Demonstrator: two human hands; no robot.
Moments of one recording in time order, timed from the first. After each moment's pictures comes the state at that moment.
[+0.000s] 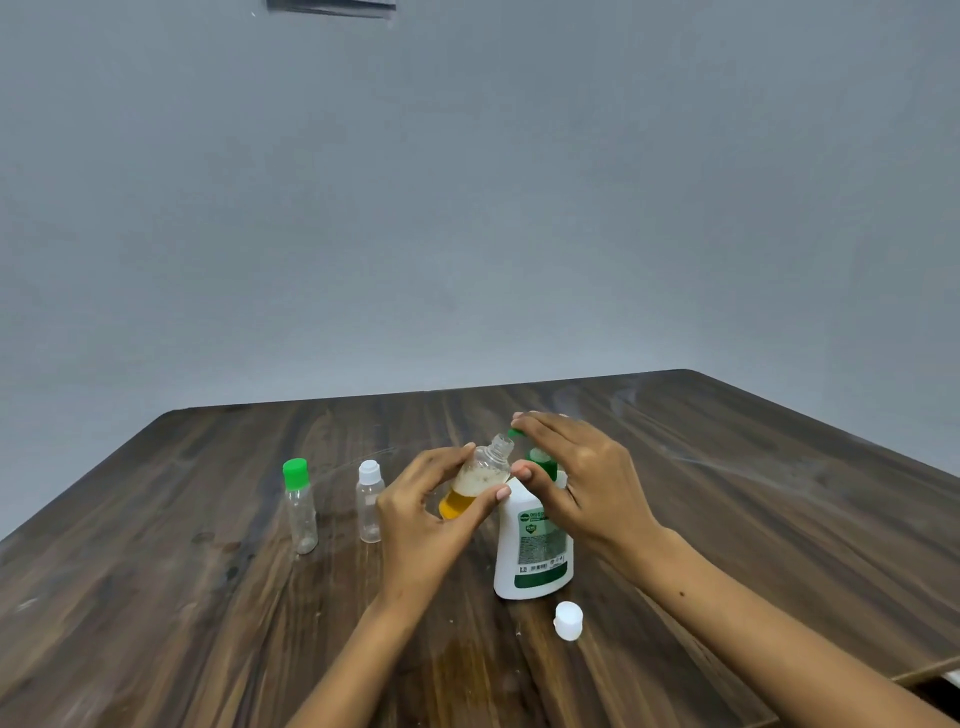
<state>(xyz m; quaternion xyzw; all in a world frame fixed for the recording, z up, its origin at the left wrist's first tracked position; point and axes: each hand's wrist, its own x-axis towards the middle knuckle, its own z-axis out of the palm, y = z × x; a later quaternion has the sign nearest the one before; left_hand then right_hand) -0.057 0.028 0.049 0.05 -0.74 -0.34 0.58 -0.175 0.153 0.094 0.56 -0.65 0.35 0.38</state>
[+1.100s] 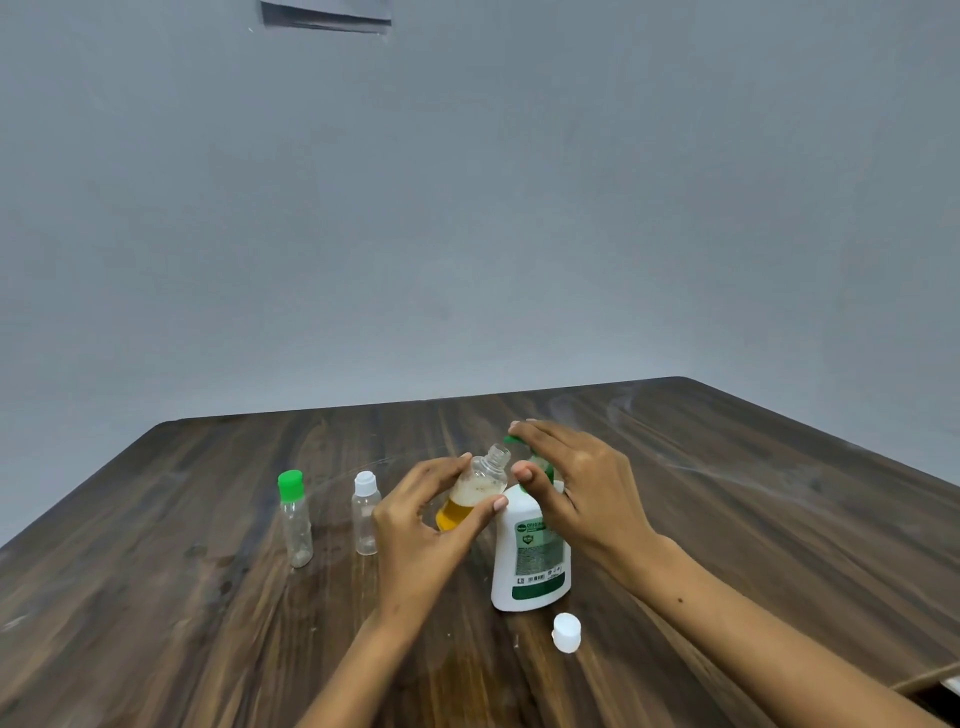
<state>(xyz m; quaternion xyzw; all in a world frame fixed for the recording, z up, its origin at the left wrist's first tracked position) -0.059 0.026 0.048 0.04 -0.74 -0.34 0.58 -0.172 0.152 0.097 0.54 -0.67 0.36 0.36</state>
